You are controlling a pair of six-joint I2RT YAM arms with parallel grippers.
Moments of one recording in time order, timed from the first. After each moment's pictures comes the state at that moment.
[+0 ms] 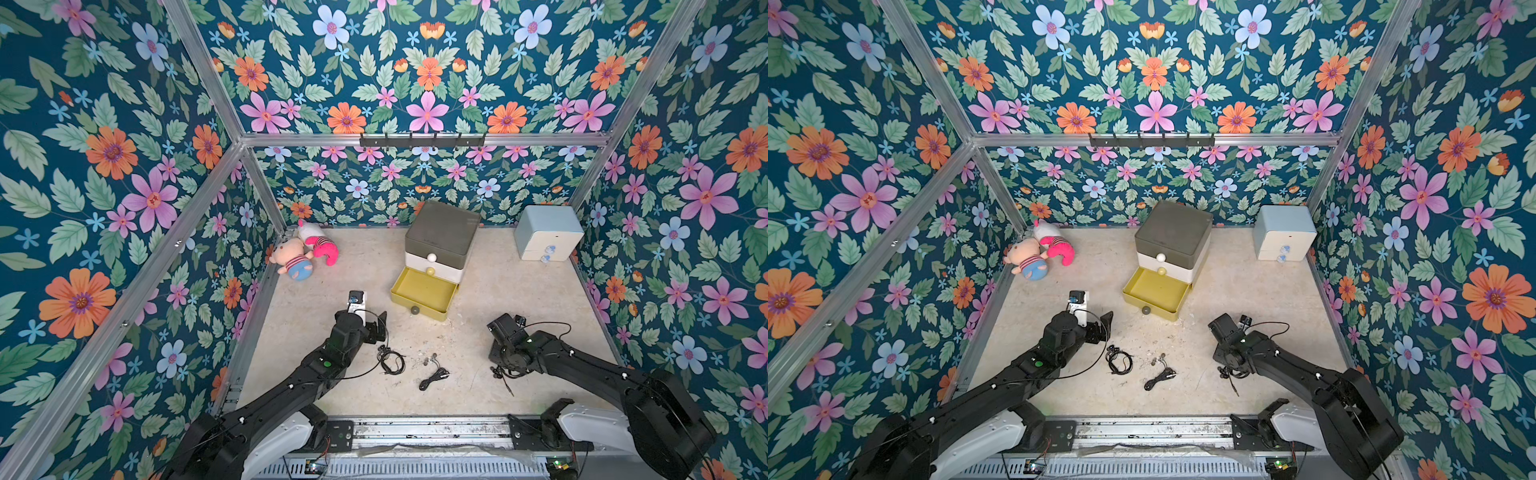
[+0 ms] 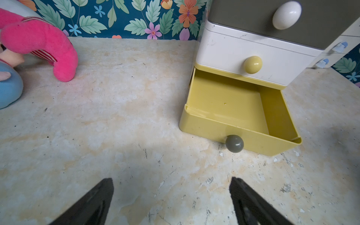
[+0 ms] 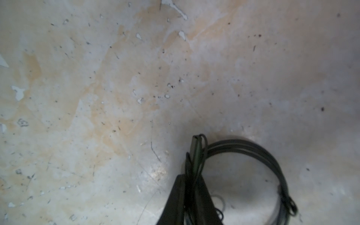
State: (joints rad) left arm -0.63 0.96 0.34 0.16 -0.27 -0.28; right arm 0.61 1.23 0.50 -0.57 0.17 0.96
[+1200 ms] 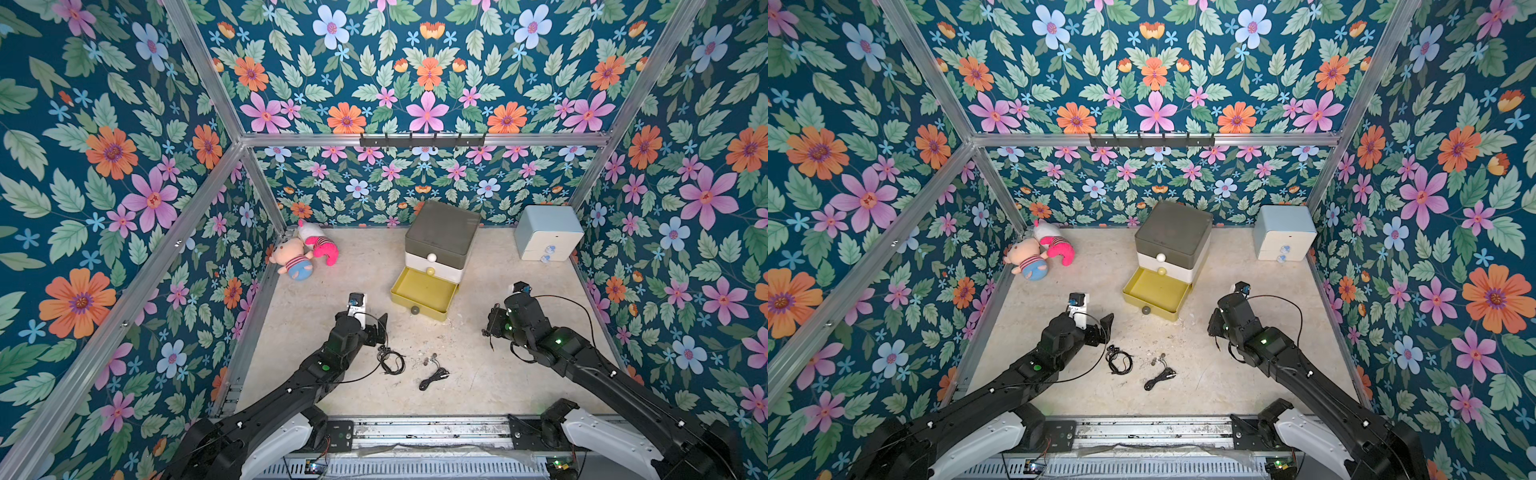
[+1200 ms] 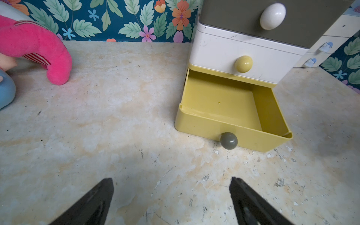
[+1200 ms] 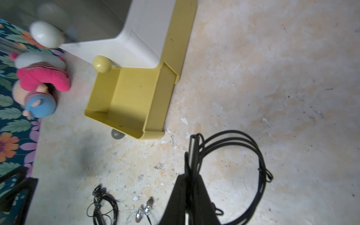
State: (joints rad) left arm -0.63 0.93 0.31 0.20 -0.24 -0.26; right arm 0.61 0.95 0.68 -0.46 0.14 0.77
